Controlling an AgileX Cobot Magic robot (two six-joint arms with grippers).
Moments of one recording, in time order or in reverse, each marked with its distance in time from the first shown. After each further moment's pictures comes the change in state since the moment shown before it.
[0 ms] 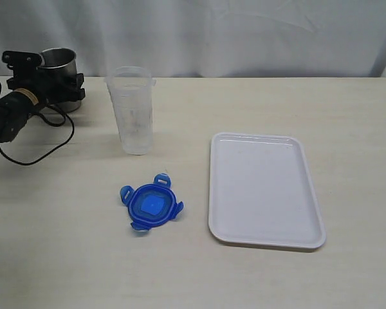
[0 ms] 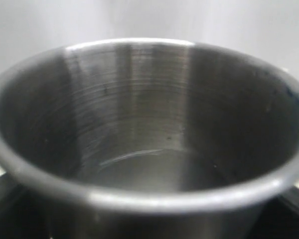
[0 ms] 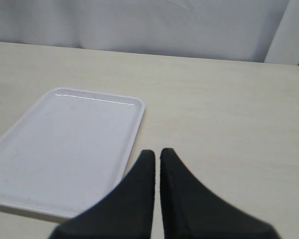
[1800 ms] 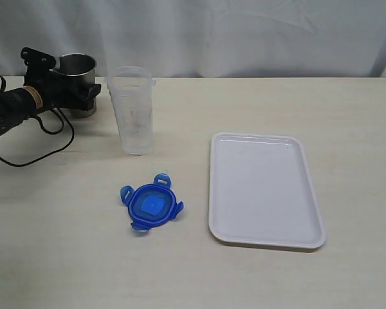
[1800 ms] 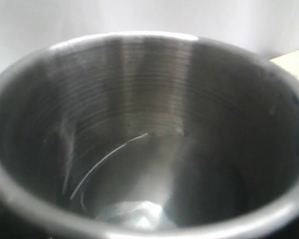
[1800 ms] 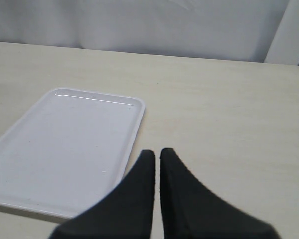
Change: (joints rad) left arm 0.009 -0.031 -0.002 0.421 0.036 -0.200; right arm 0.000 0.000 0.000 0.000 0.000 0.000
